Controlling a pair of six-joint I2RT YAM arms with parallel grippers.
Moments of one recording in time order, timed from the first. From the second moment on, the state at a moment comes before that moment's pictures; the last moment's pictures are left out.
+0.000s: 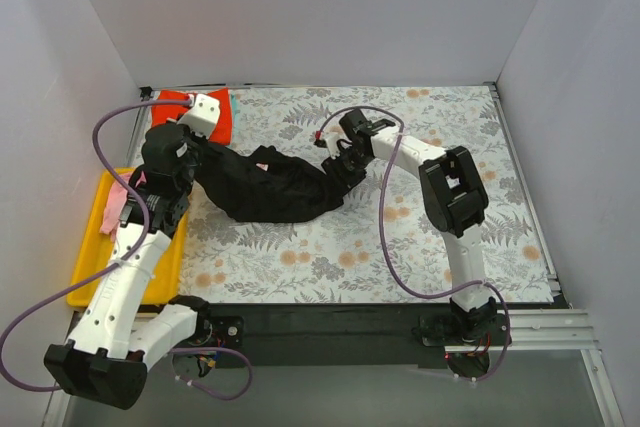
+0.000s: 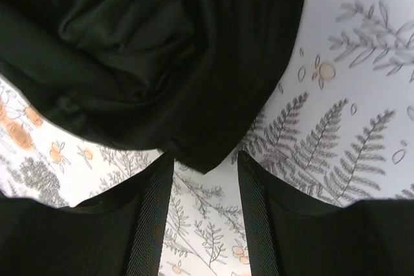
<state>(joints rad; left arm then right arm) -0.24 0.97 1.05 -0.35 -0.31 0.46 0.53 2.14 1.64 -0.77 -0.49 -0.24</state>
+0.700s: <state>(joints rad) -0.22 1.21 1.29 -0.39 -0.19 0.21 0.28 1.94 1.72 -0.77 -0.42 -0.33</state>
